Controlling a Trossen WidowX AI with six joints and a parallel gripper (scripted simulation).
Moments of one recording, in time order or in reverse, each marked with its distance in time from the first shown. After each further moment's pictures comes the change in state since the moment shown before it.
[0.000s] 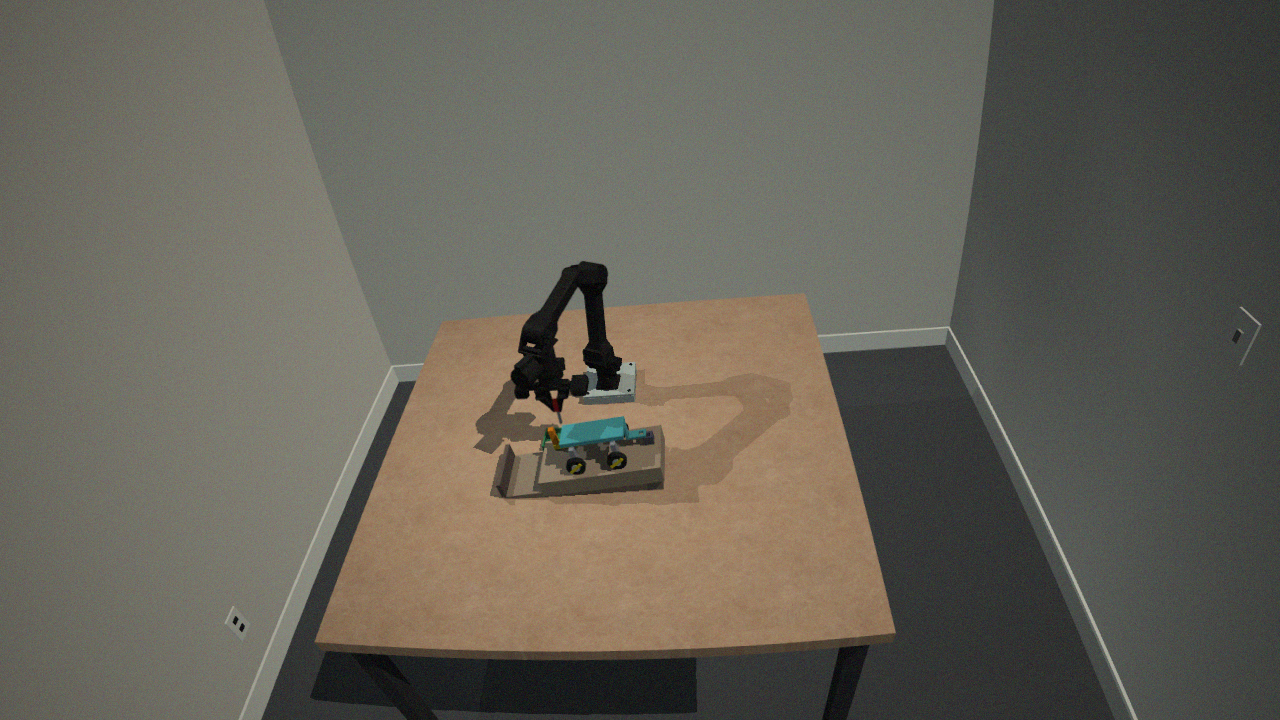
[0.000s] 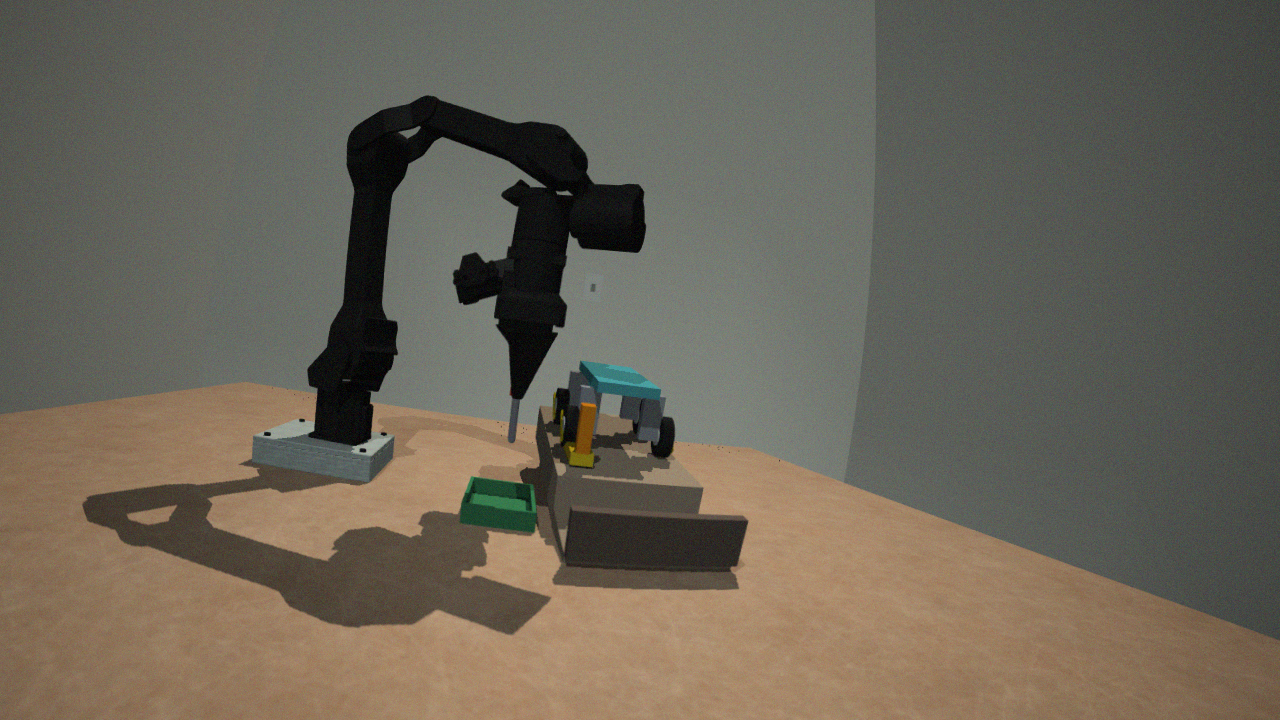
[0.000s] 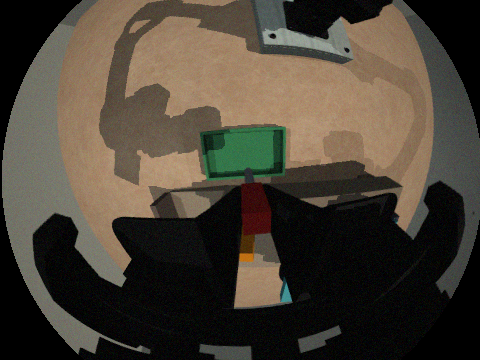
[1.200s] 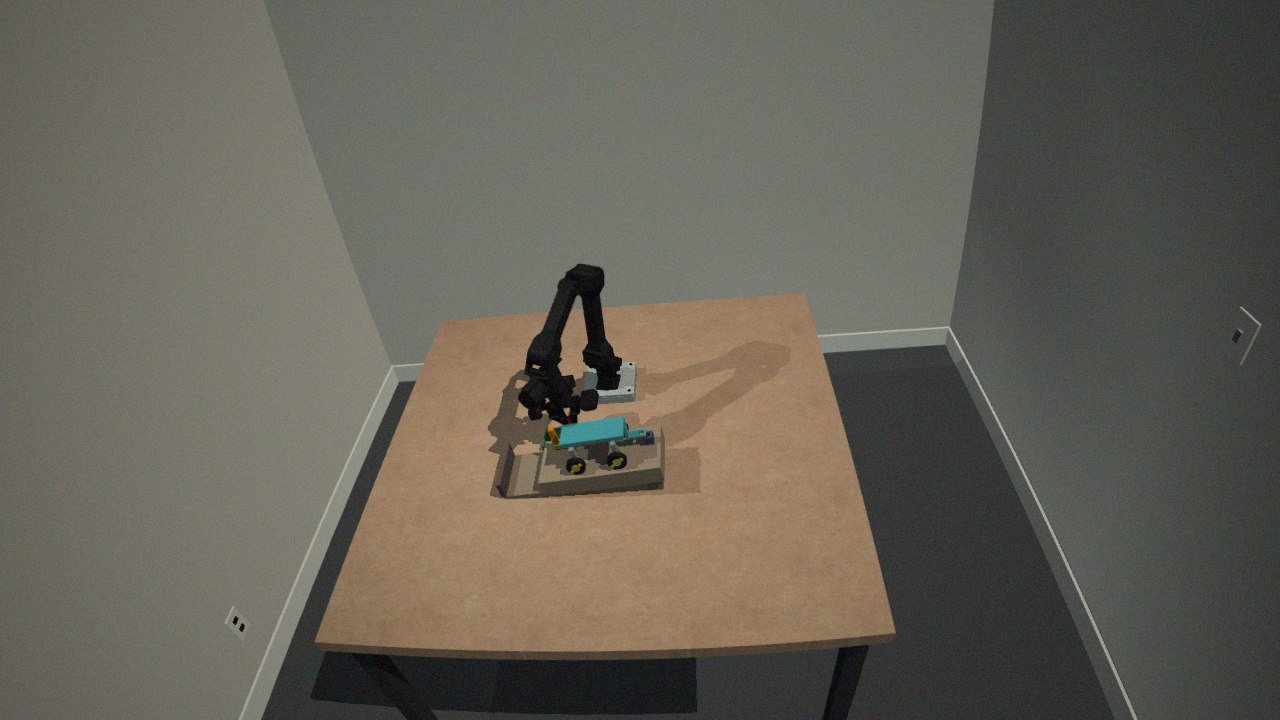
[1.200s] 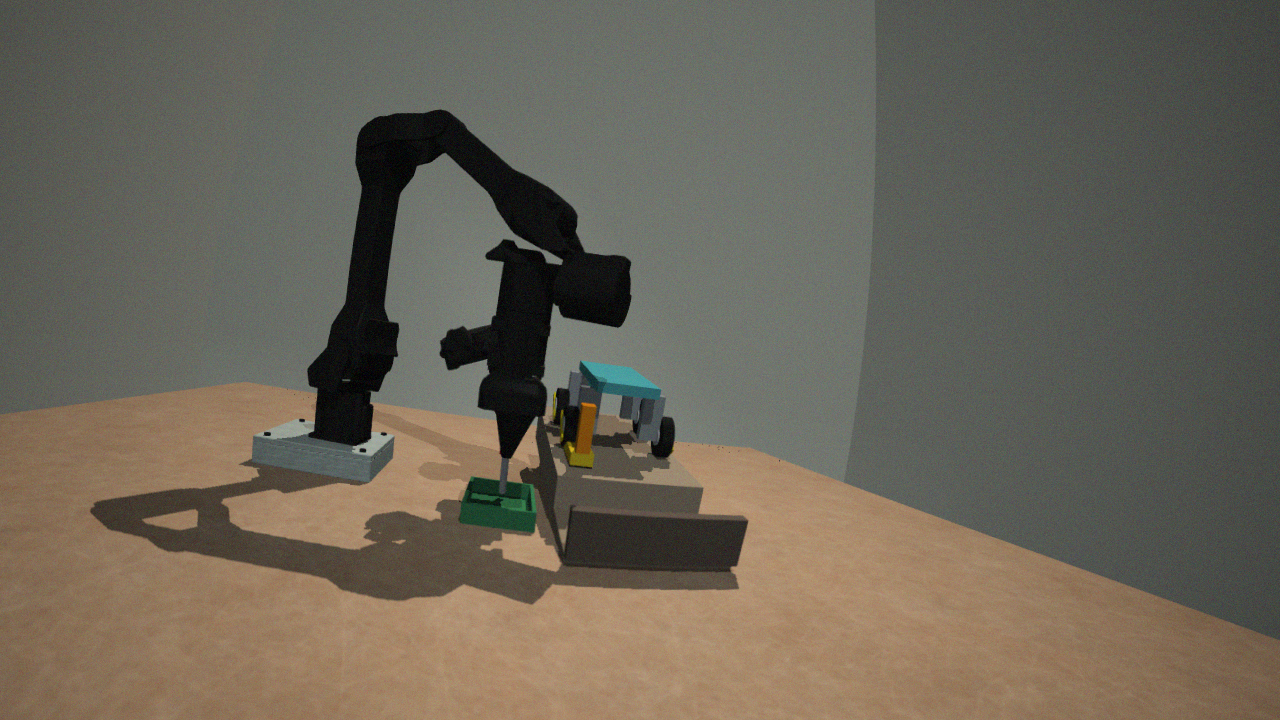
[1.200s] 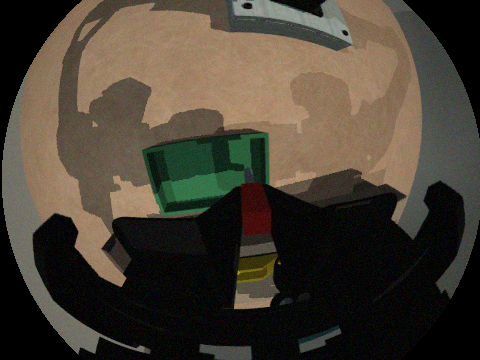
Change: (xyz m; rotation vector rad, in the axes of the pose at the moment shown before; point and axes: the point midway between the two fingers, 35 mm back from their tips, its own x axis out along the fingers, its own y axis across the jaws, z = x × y) arm 0.066 -0.025 0.004 0.010 0.002 -0.160
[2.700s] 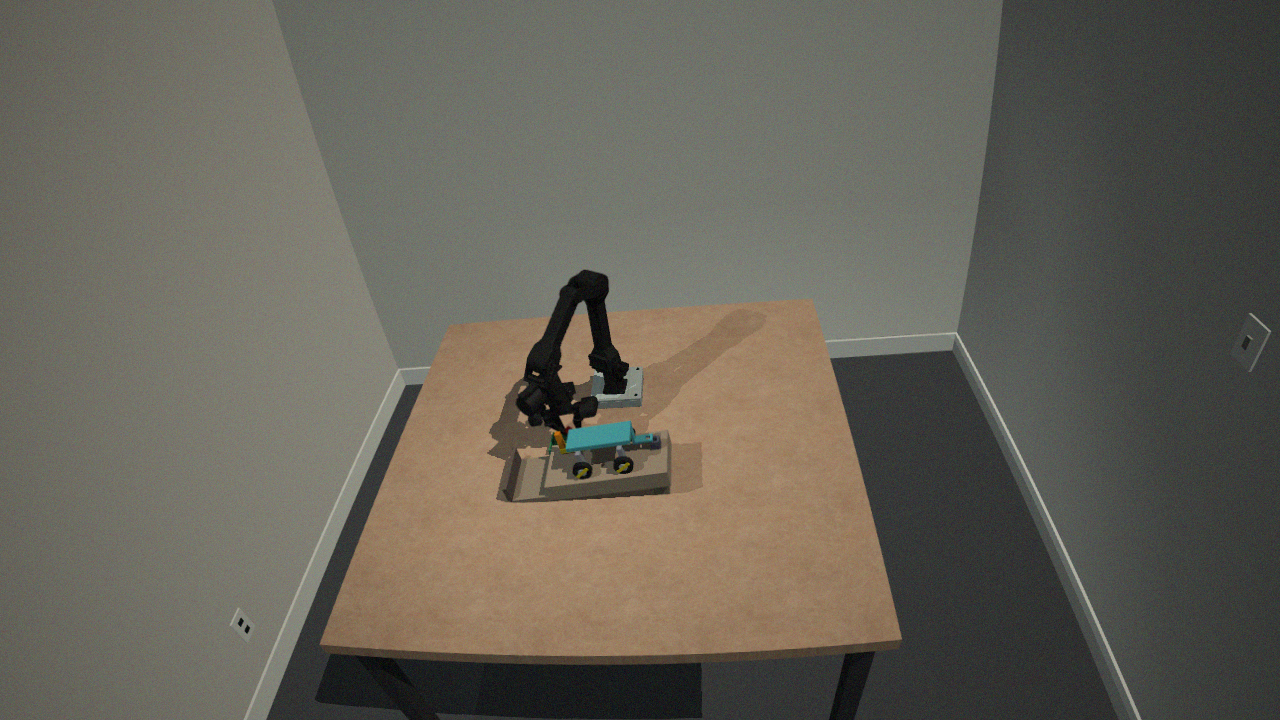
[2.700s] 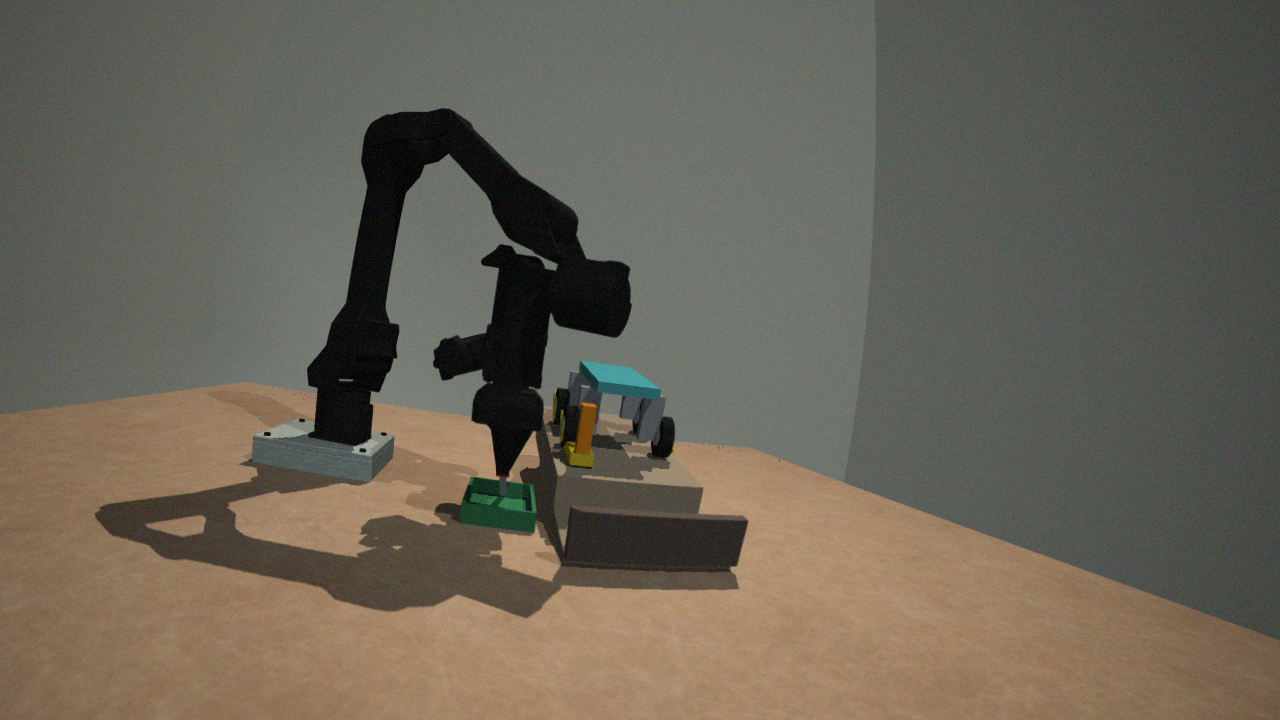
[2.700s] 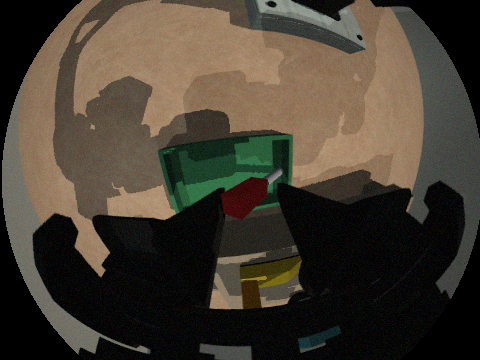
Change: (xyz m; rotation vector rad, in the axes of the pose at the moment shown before) arm 0.006 0.022 0.003 0.008 -0.001 -0.004
